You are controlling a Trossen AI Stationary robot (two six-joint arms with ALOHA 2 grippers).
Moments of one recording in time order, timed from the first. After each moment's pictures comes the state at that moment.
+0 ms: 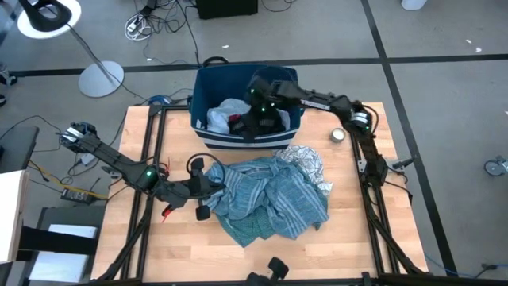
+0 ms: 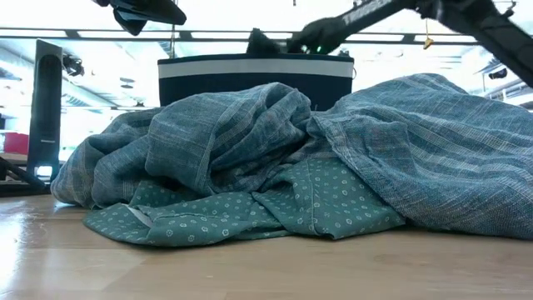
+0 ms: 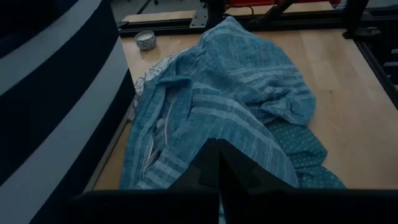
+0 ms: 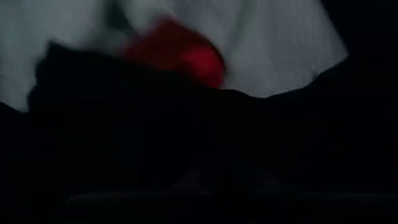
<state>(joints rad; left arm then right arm) -0.50 1.12 0.81 -0.26 -0.64 -0.27 -0.49 2.14 1.91 -0.80 -0.08 0.22</state>
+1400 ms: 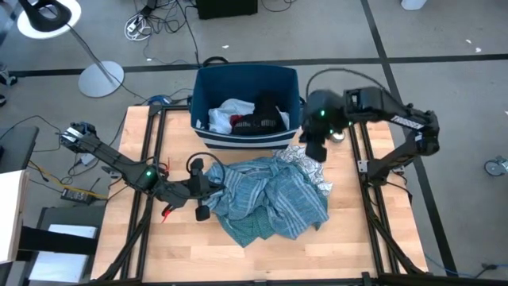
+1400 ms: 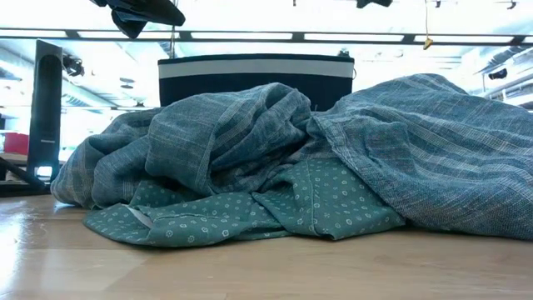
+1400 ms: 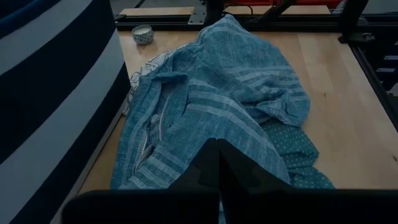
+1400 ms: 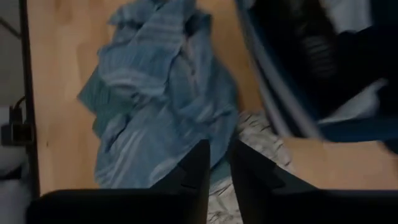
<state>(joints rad) -0.50 1.12 0.81 -0.26 -0.62 -0.32 -0.10 1.44 1.82 -1.36 0.00 0.15</state>
